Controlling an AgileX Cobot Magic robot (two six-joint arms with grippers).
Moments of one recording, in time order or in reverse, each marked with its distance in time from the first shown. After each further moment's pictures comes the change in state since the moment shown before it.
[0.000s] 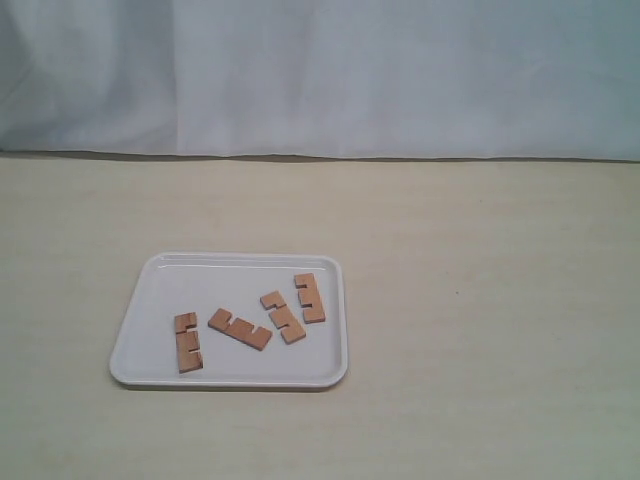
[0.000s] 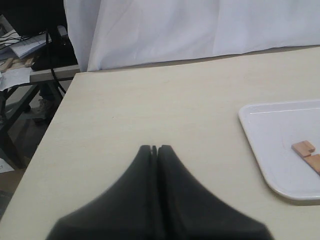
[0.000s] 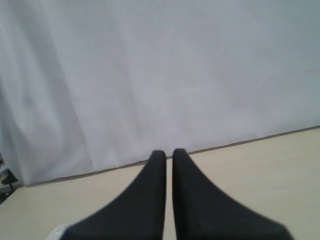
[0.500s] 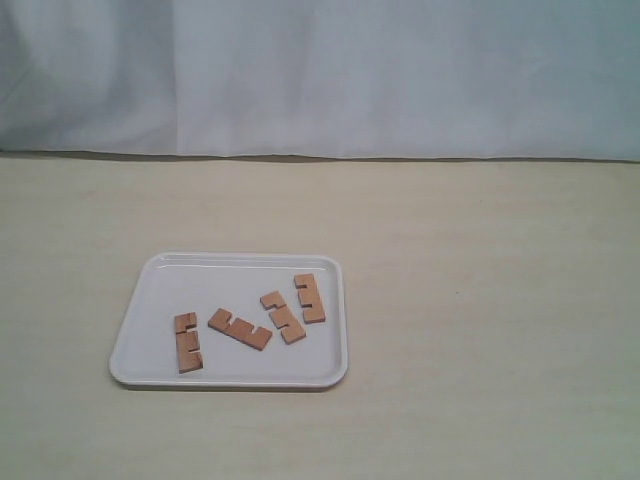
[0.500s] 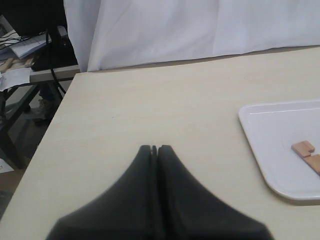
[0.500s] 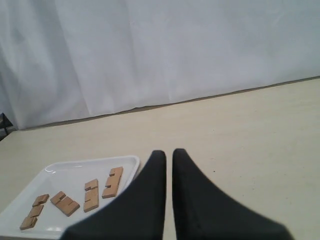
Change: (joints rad) left arm 0.000 0.000 0.000 0.000 0.000 0.000; right arm 0.000 0.002 0.218 0.051 -0.108 -0.067
